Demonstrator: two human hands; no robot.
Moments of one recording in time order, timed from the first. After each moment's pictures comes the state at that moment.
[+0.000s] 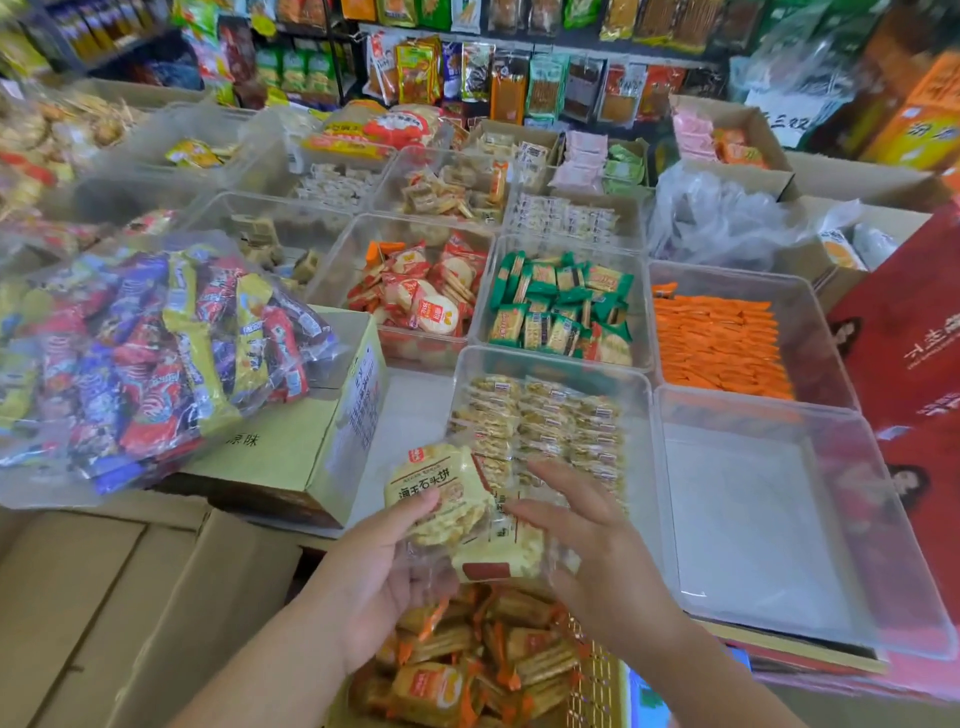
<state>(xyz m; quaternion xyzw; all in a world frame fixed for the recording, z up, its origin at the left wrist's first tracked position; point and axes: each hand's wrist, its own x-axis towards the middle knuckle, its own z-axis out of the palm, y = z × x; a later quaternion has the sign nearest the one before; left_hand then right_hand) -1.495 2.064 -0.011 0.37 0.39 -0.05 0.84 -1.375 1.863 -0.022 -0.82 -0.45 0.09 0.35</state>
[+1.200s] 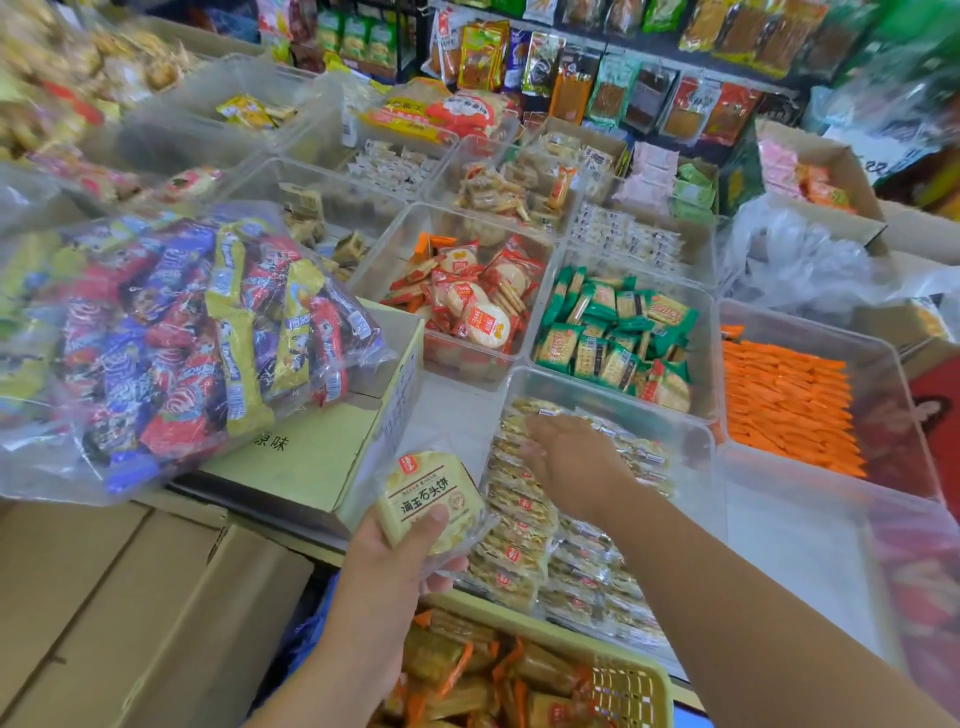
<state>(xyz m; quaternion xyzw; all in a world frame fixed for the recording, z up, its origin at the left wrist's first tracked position) -1.477 2.093 -0.050 0.41 0.46 0.15 0.77 -1.251 2.007 -0.066 -0.88 -0.43 0.20 -0.02</state>
